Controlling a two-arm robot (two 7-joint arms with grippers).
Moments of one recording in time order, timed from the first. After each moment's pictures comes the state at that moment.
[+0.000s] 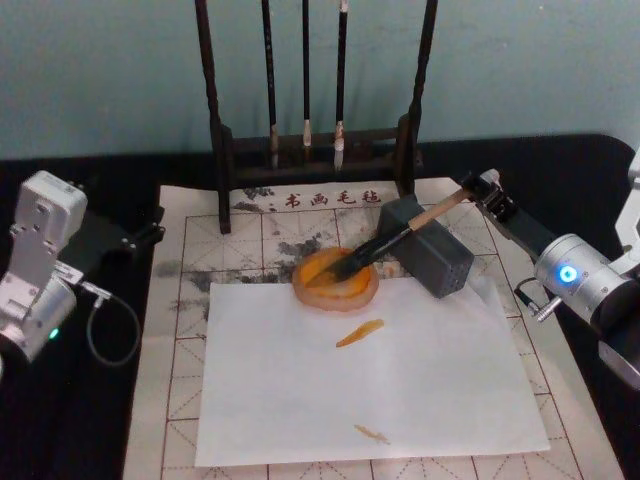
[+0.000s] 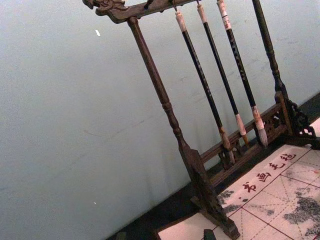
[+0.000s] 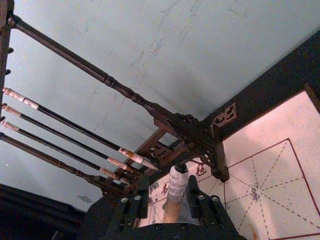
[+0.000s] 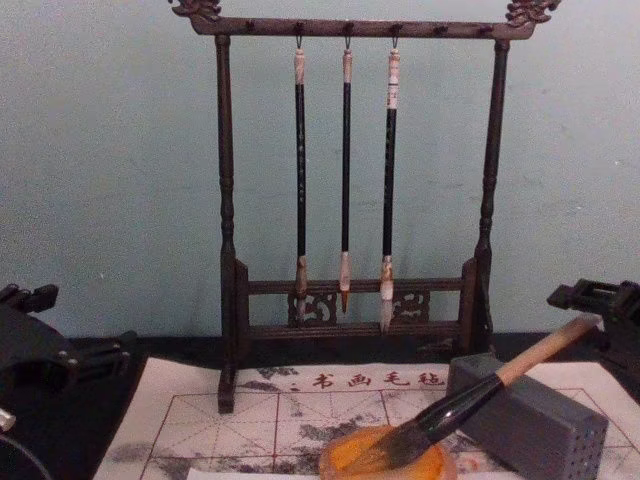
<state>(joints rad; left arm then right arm) -0.20 0.60 0.45 -1.41 -0.25 -0.12 0.03 0.32 0.50 -0.47 -1.31 1.50 0.12 0.14</state>
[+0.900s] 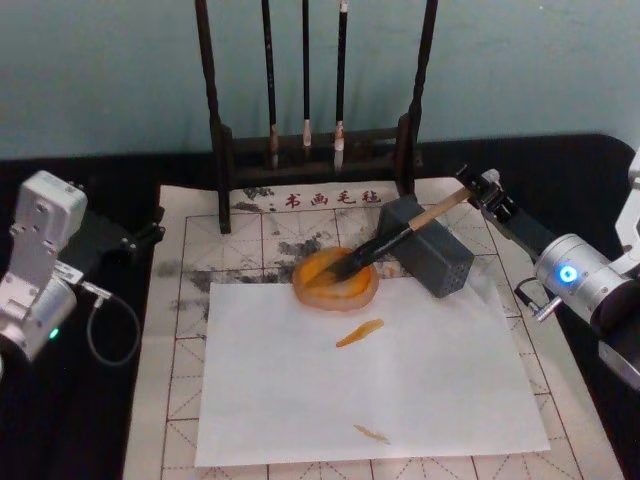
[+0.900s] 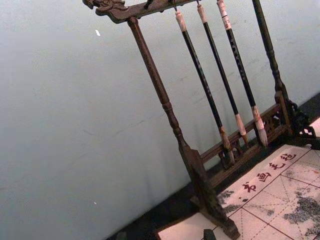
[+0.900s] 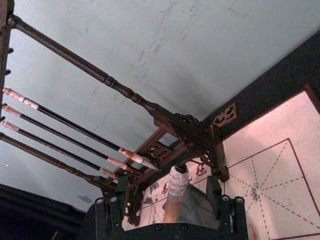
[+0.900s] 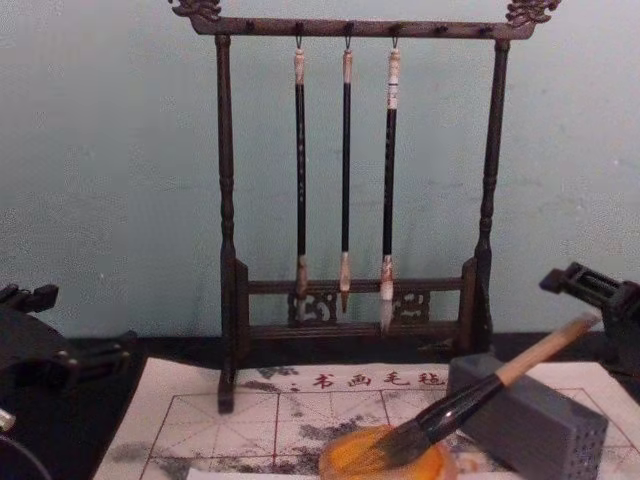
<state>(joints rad) -0.20 0.60 0.45 -1.41 -0.25 -0.12 0.03 0.32 0.50 -0.47 -1.31 1.50 0.12 0.14</state>
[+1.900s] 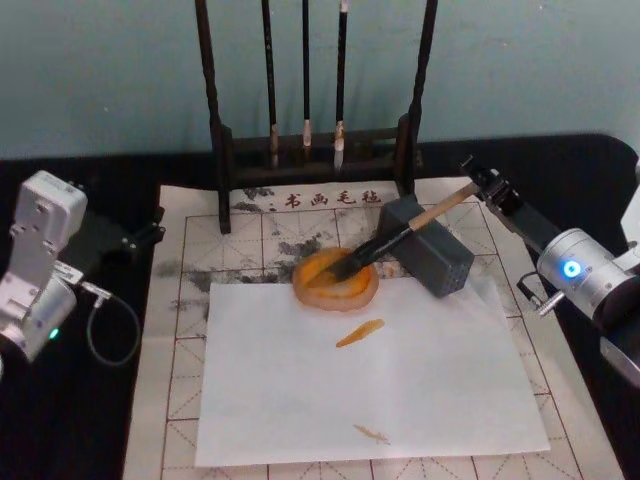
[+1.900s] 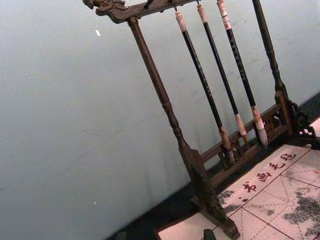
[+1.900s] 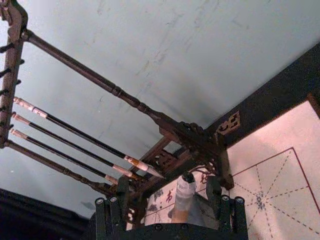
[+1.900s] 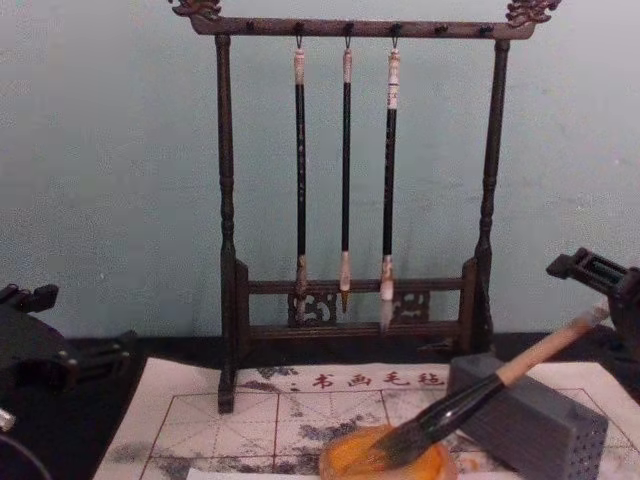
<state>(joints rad) -0.20 0.60 0.45 -1.41 -0.25 -0.12 0.03 0.31 0.50 -0.46 -1.33 1.51 0.11 0.15</state>
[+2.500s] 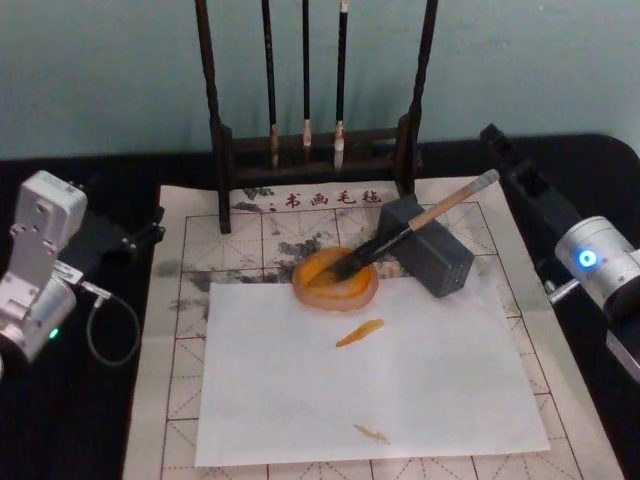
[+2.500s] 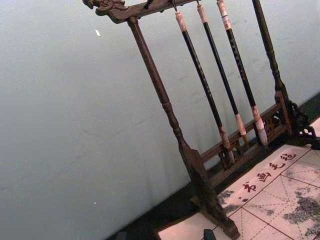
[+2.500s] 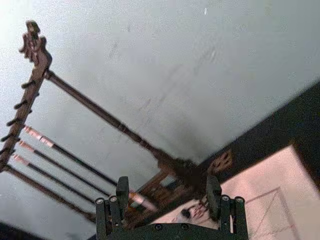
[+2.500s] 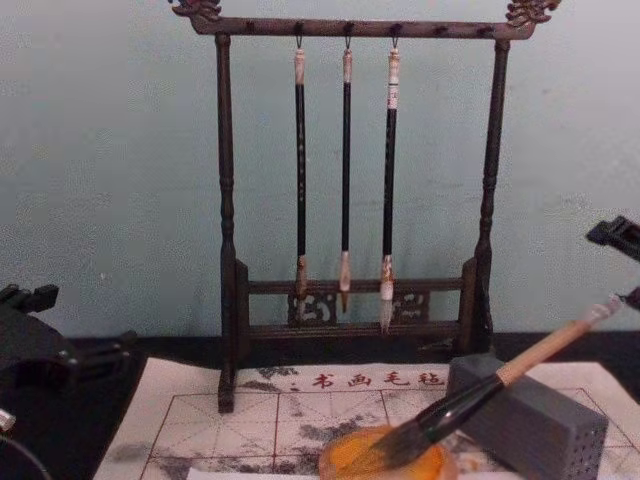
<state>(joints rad) -0.20 0.60 0.45 -1.41 -0.25 -0.12 0.03 0.29 0.49 -0.41 -1.36 1.43 -0.02 0.12</state>
